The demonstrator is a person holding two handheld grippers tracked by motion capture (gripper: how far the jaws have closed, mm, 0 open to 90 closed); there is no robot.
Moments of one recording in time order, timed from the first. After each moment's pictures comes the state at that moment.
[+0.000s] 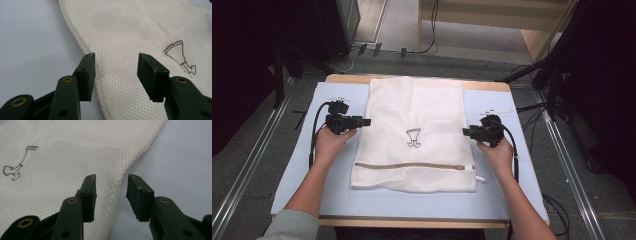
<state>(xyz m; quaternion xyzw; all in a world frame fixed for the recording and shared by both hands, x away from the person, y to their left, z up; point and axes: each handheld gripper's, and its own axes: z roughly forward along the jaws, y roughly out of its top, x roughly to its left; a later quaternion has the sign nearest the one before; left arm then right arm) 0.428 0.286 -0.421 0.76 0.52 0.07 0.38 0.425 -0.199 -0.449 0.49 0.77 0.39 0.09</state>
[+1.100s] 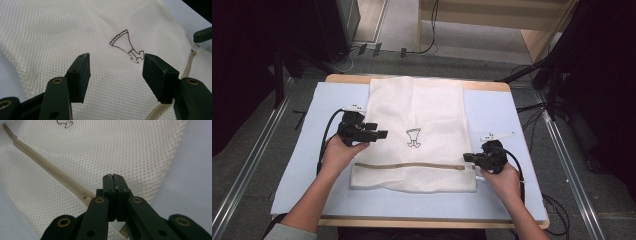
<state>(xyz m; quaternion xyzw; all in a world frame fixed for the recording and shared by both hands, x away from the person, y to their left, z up) 0.382 0.231 -0.397 0.80 0.43 0.06 0.40 0.347 -0.197 -0.455 0.44 0.81 0.39 0.02</state>
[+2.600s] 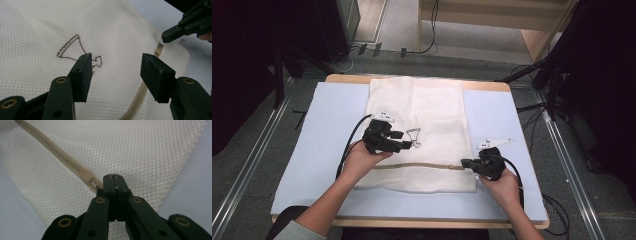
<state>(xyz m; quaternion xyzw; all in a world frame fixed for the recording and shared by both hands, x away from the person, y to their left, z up) 0.366 0.162 -0.398 0.84 0.35 0.02 0.41 0.330 -0.191 -0.459 0.41 0.83 0.38 0.03</state>
